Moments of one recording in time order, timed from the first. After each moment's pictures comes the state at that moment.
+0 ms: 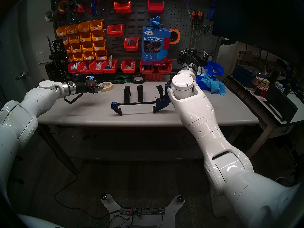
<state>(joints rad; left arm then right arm) 0.33 -1.03 -0.67 -0.23 -0.72 -0.18 -0.98 -0.82 -1.32 1.18 -1.34 0.19 0.15 -0.68</state>
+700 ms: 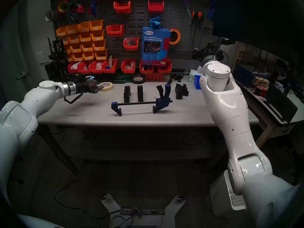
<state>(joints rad) 0.33 -1.03 -0.67 -0.24 -0.72 -0.18 -0.98 -0.89 -1.11 1.35 -1.56 0.41 0.46 -0.32</state>
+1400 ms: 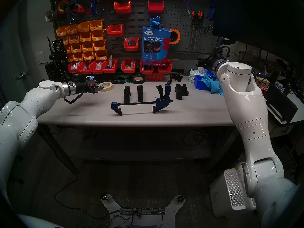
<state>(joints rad) 0.33 -1.03 -0.67 -0.24 -0.72 -0.17 -0.97 -0.94 -0.97 1.44 -1.62 0.54 0.65 -0.12</state>
